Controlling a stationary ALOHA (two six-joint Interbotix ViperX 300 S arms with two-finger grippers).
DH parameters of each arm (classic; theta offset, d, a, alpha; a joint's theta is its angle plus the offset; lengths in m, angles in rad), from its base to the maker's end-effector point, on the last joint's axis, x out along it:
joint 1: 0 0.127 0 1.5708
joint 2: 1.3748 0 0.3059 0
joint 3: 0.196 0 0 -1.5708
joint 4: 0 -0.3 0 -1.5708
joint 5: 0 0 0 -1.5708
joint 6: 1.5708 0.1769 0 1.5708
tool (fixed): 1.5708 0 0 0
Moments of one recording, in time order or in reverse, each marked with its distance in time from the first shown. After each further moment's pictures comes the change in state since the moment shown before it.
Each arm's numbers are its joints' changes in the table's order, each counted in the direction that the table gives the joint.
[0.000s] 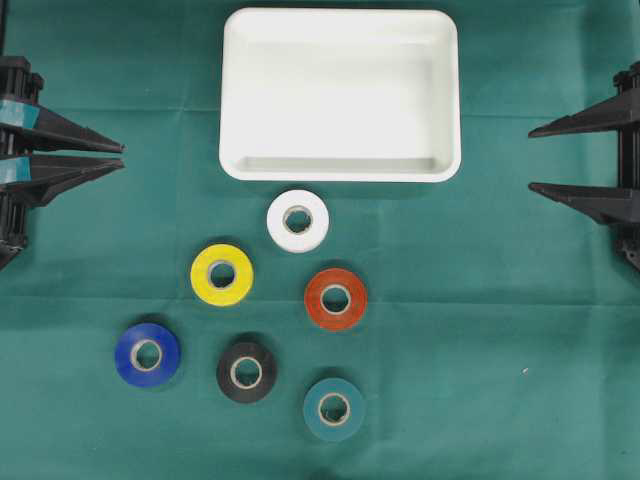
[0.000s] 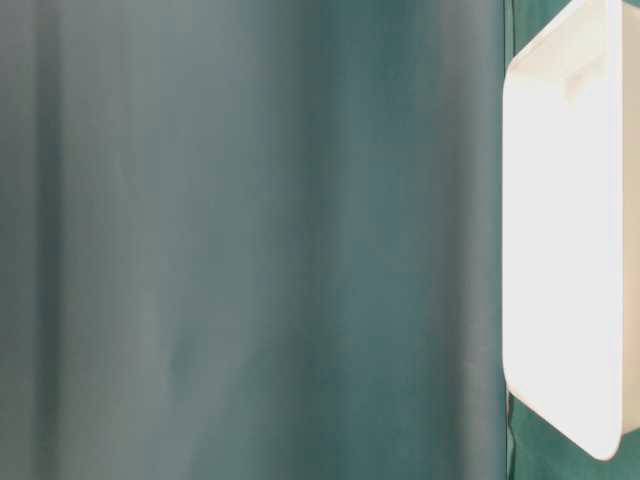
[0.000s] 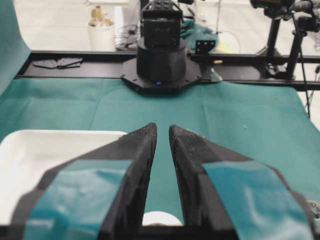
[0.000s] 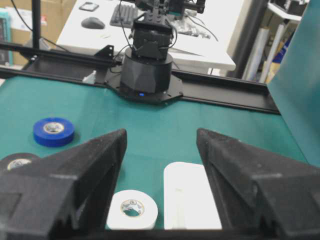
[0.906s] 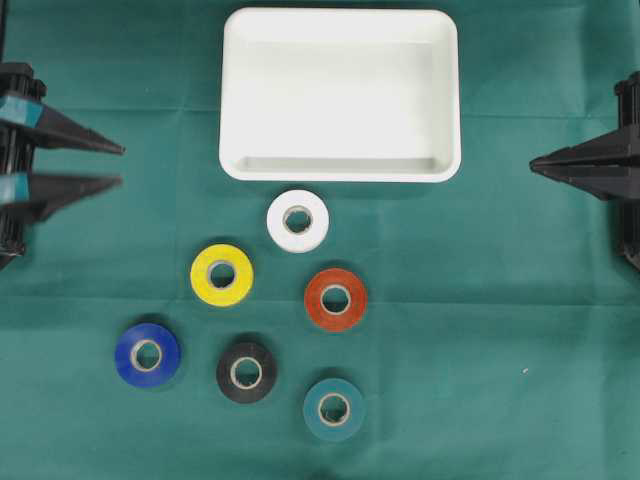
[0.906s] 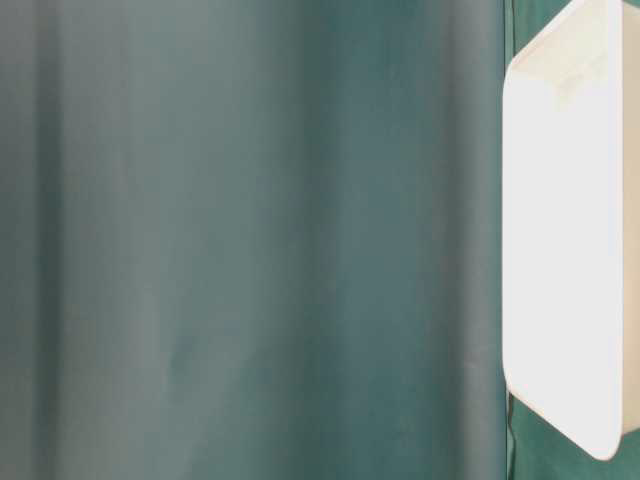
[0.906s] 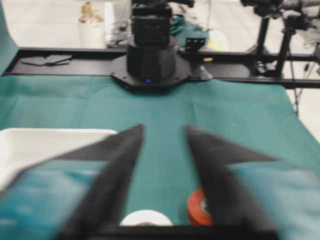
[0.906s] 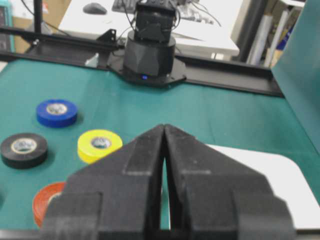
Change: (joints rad) left arm -0.029 -0.006 0.008 0.021 0.012 0.006; right arm -0.002 0.034 -0.061 0.000 0.012 0.006
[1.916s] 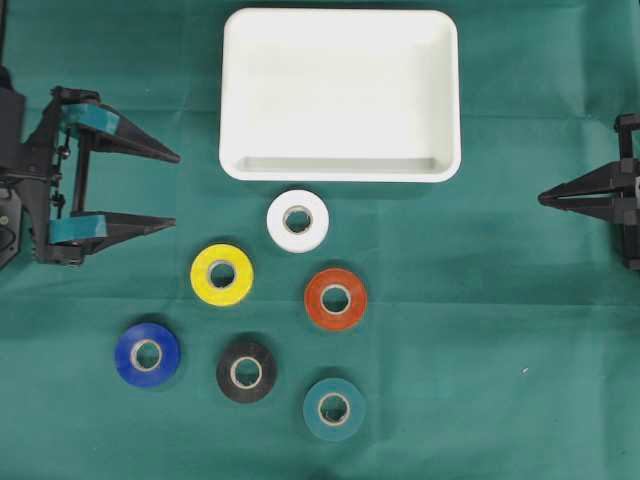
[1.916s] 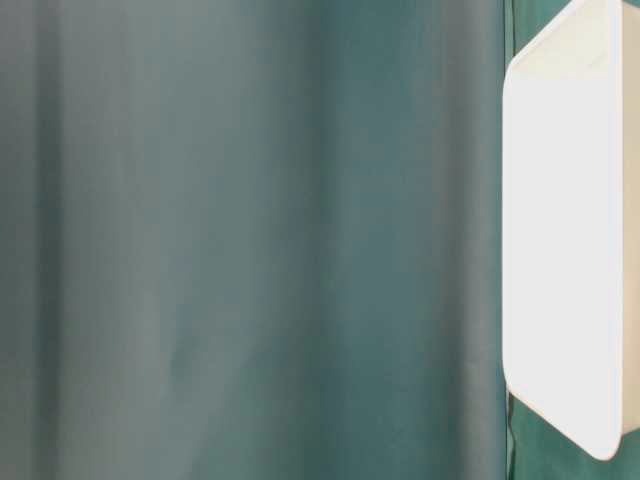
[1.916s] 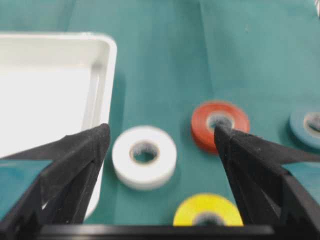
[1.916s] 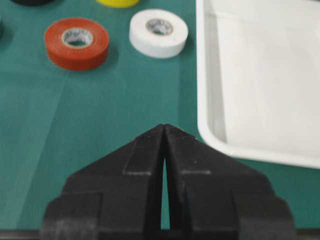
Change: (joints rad) left arm -0.002 -0.250 0.074 0.000 0.170 -0.006; right arm 0.000 0.132 -0.198 0.002 0.285 0.000
